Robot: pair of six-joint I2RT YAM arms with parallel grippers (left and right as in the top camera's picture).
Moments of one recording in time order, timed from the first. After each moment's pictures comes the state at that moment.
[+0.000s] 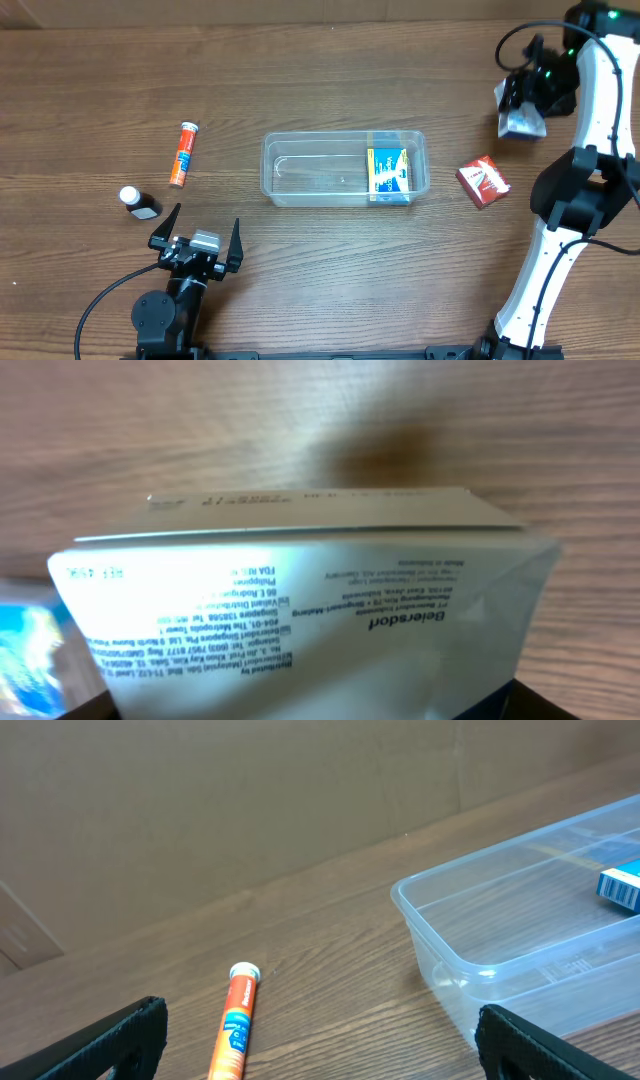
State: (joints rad) left arm 0.03 0.01 0.02 -0.09 0.20 0.29; right arm -0.27 2.47 2.56 -1.64 -0.18 -0.21
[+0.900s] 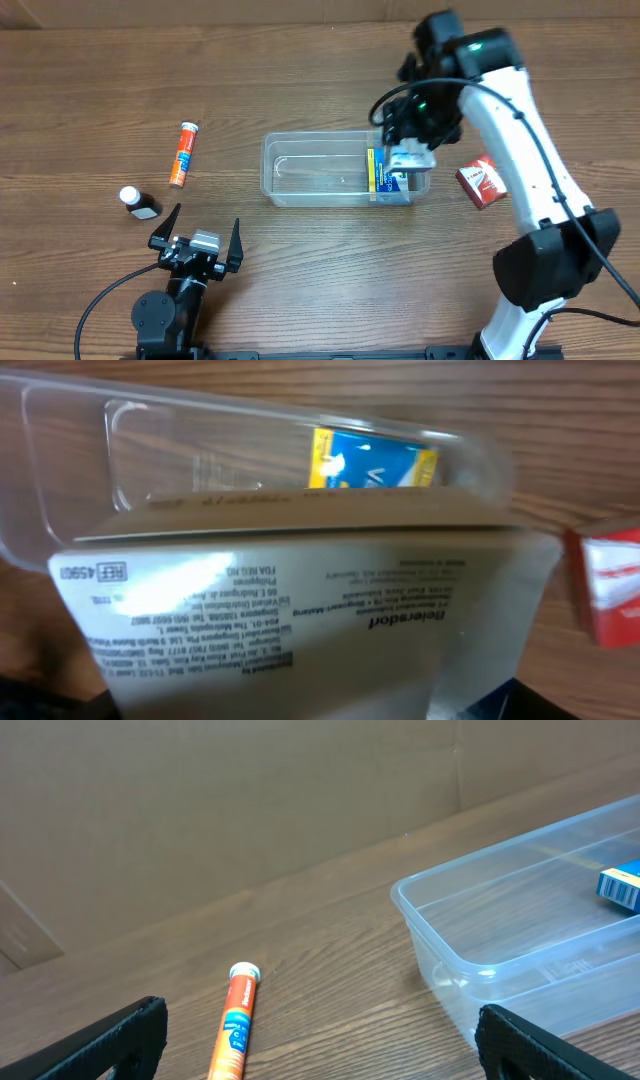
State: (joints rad) left arm 0.03 0.02 0.02 -0.09 0.20 0.29; right arm 0.30 1.94 1.95 -1.47 -0.19 0.18
